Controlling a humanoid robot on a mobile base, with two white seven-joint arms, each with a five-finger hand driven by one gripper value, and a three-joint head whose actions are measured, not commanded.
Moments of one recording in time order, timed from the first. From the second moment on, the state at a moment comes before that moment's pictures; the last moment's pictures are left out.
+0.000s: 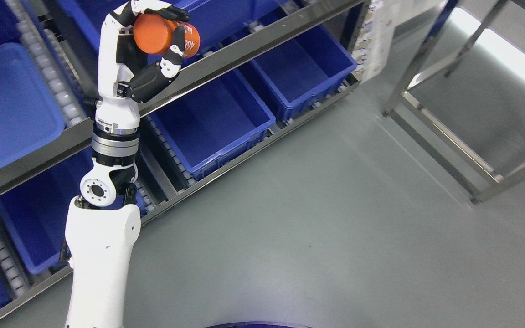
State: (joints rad) left arm -0.35 0.00 0.00 -1.64 0.17 -0.61 -0.30; right arm 0.00 0.00 0.00 0.00 0.00 0.04 0.03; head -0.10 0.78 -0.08
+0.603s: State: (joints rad) left arm -0.38 0.00 -0.06 -1.64 0.18 -0.58 -0.29; right arm 0.00 0.00 0.00 0.00 0.00 0.04 0.03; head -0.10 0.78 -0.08
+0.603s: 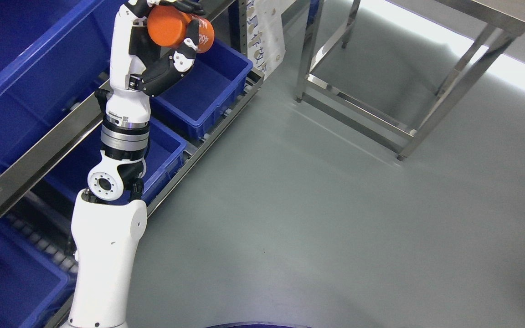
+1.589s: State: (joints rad) left arm -0.36 0.00 -0.14 -1.65 0.17 -0.57 -0.29; right arm 0.00 0.00 0.00 0.00 0.00 0.04 0.03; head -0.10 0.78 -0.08
